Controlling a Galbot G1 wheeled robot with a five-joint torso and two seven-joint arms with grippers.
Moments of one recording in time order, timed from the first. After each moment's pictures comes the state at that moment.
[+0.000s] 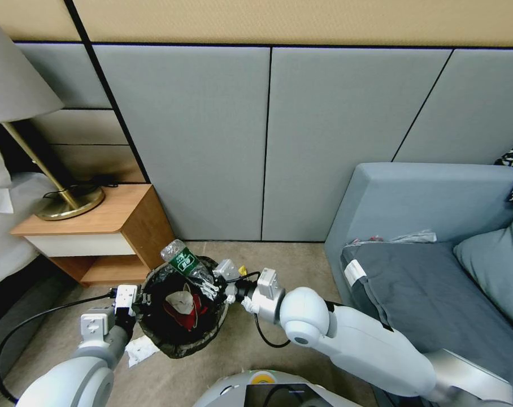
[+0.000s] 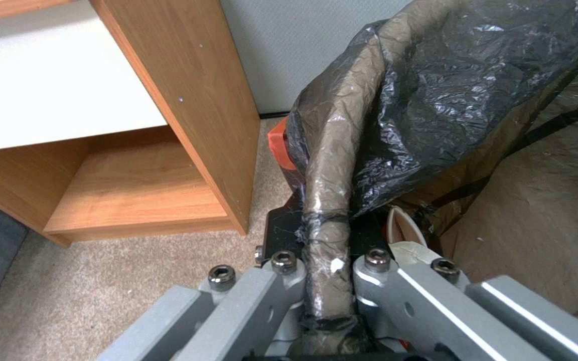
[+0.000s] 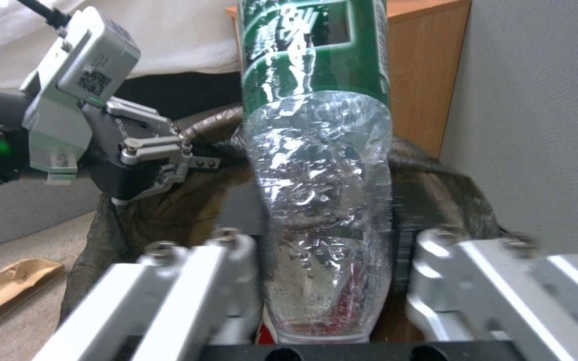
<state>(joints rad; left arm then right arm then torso) 1.82 -1.29 -0.92 -2.50 -0.31 0.73 -0.02 -0.69 1.02 -0.52 2.23 0.76 -0.50 0.19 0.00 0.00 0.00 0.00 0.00</state>
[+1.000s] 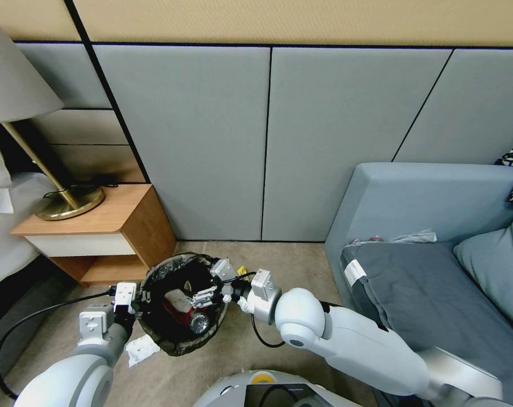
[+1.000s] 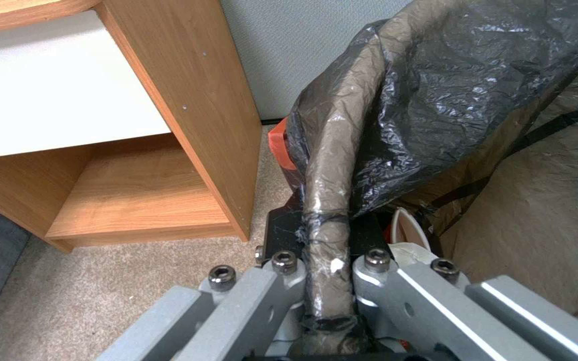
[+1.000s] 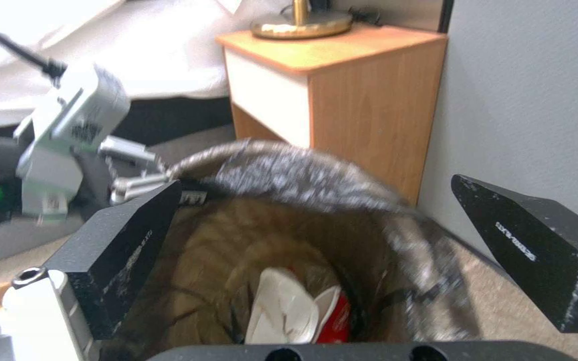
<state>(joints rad) 1.81 -1.29 -0.92 -2.50 -0.32 0.73 -0.02 -0.66 1.03 -0.48 2.25 0.76 -0.50 0.20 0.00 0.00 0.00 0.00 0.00</state>
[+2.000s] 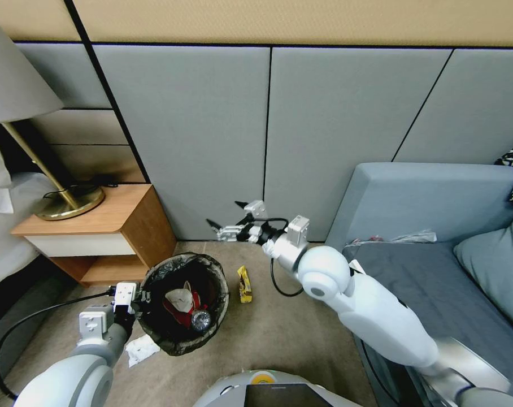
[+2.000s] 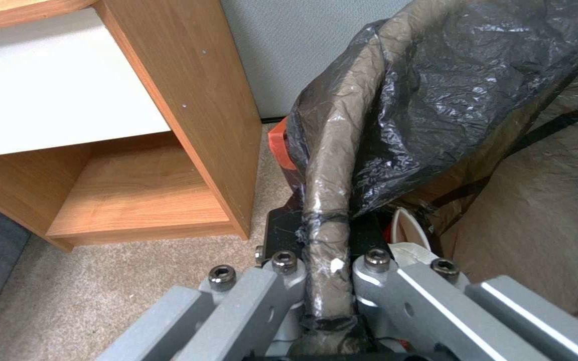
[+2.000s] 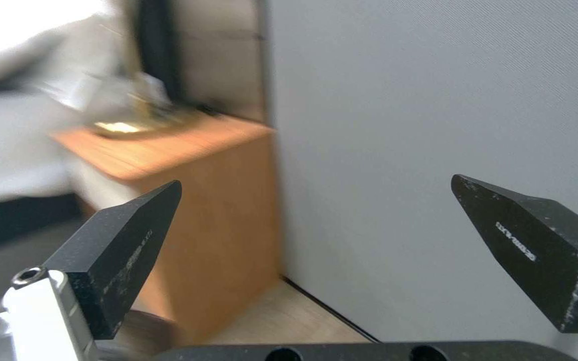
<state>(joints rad) 1.81 -1.29 -0.92 -2.50 -0.32 0.73 -0.02 -0.62 1.02 -0.21 2.14 0.80 -0.46 0.26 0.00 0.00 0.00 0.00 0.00</state>
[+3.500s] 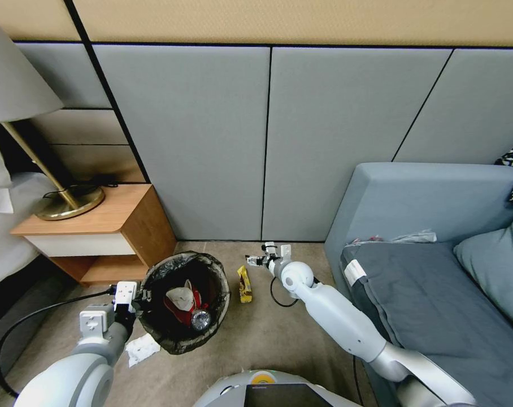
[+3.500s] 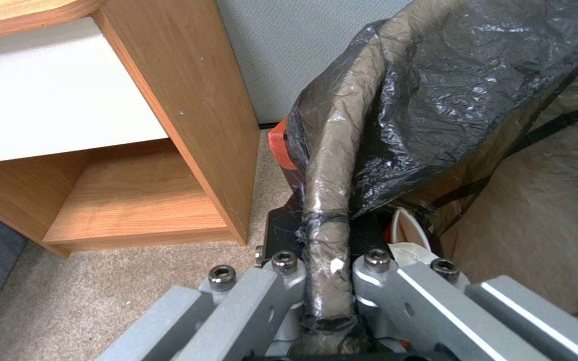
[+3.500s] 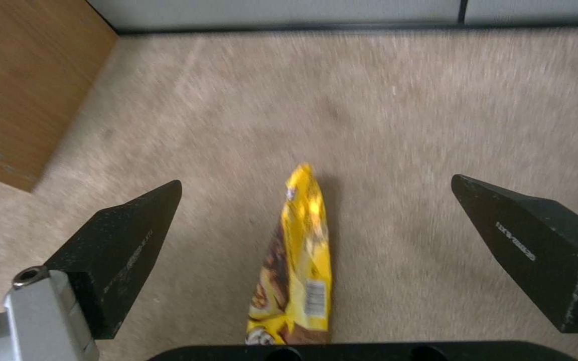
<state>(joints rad) 1.80 -1.28 -0.92 -2.50 -0.31 0.72 -0.02 -0.72 1.23 -0.22 1.47 0.98 -0.52 0.34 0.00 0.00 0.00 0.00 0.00</state>
